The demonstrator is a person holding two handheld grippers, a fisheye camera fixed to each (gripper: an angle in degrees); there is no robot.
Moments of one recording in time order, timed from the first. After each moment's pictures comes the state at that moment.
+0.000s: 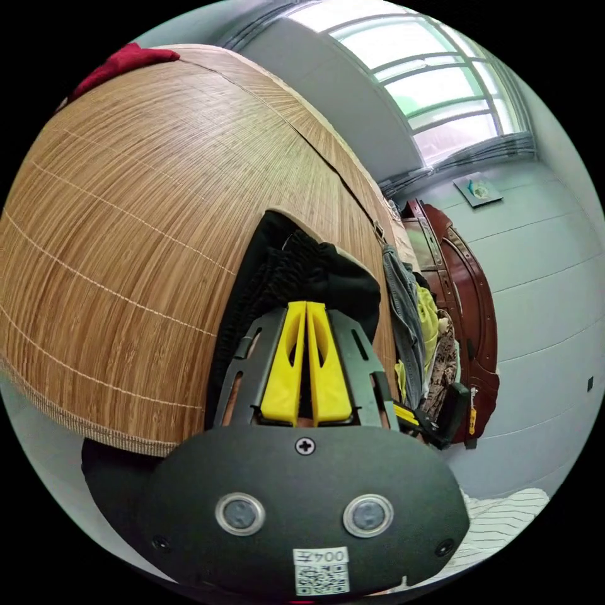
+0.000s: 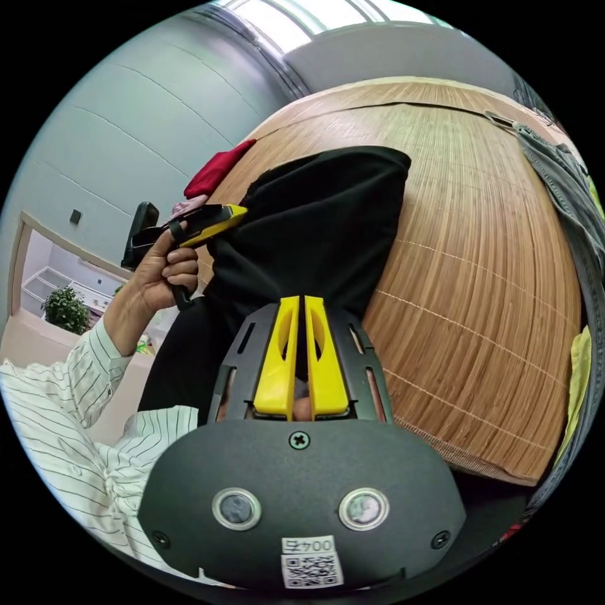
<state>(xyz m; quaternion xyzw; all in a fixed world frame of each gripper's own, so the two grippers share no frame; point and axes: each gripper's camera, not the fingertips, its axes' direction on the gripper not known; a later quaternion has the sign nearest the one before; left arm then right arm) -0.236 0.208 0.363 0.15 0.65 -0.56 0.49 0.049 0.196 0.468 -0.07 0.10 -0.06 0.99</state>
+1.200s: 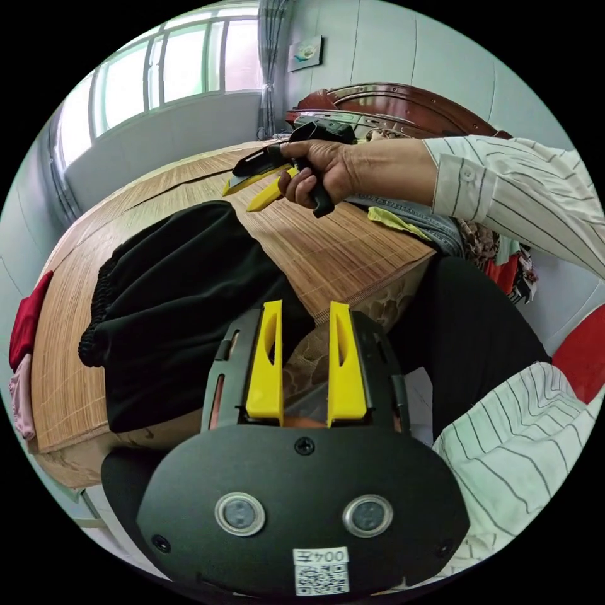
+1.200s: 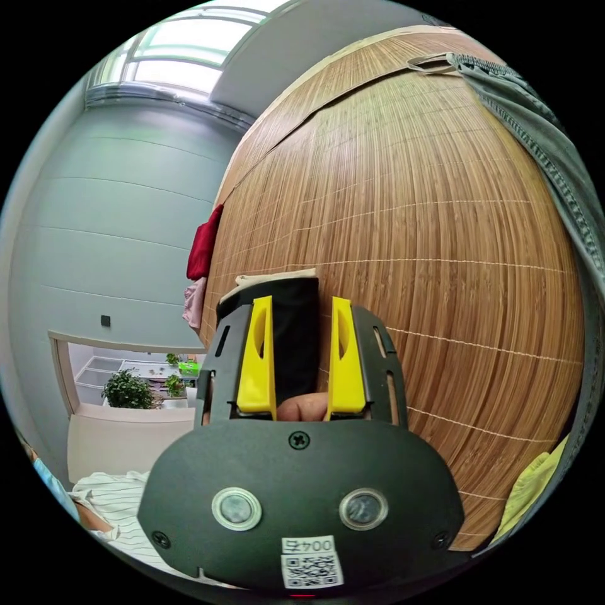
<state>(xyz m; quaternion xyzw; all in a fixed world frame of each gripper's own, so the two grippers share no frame) -0.076 0.116 -0.019 0.30 0.48 -0.27 0.78 0.250 0.059 0.439 -0.06 0.00 0.12 0.99</state>
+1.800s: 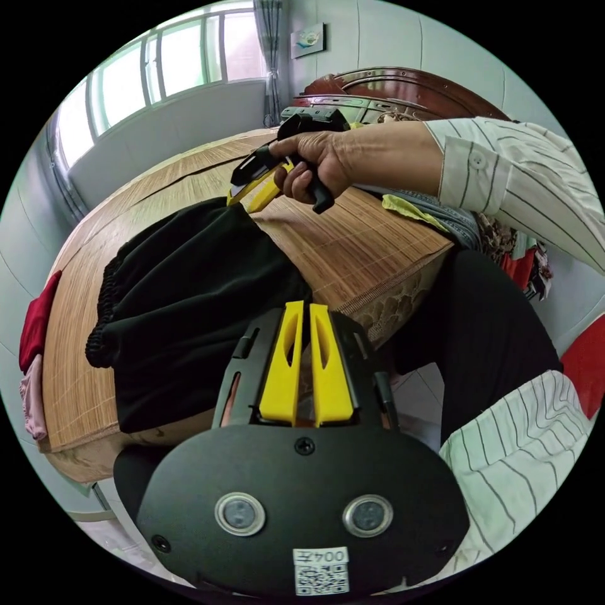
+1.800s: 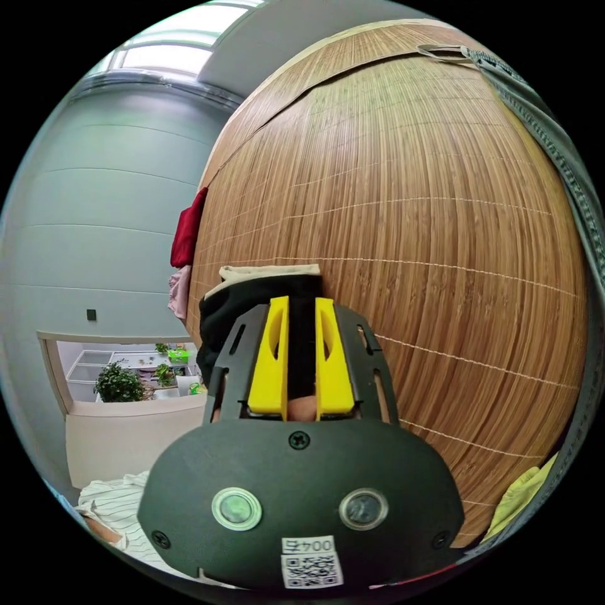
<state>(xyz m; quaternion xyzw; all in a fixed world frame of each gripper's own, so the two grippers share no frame) -0.071 0.100 -0.027 0.26 0.49 -0.26 0.79 0.226 0.048 0.463 -0.10 0.03 0.12 0.99</state>
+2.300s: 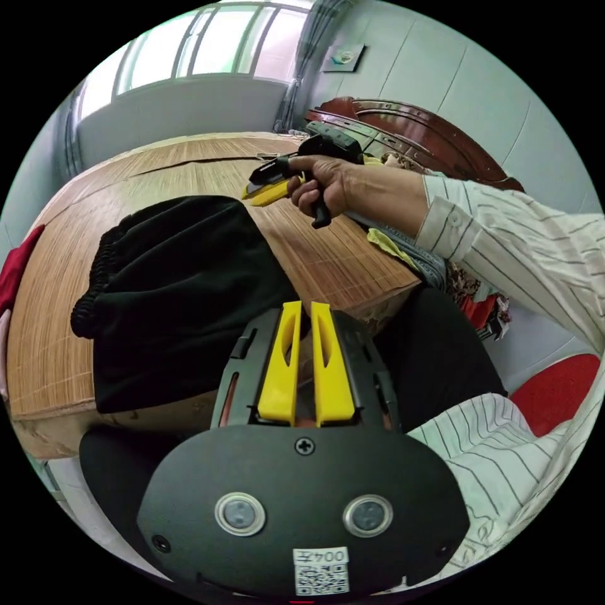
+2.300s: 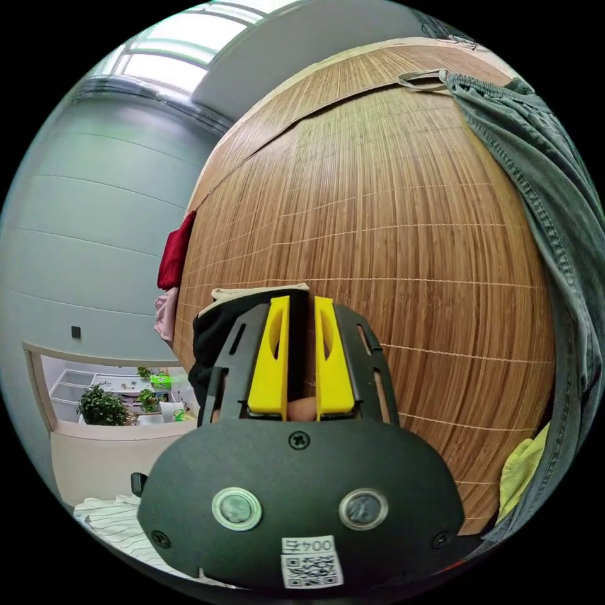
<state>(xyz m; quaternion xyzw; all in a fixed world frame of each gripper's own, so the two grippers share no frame) -0.124 0.152 0.056 0.28 0.60 -0.36 0.66 0.146 0.077 0.437 -0.03 0.08 0.12 0.99</state>
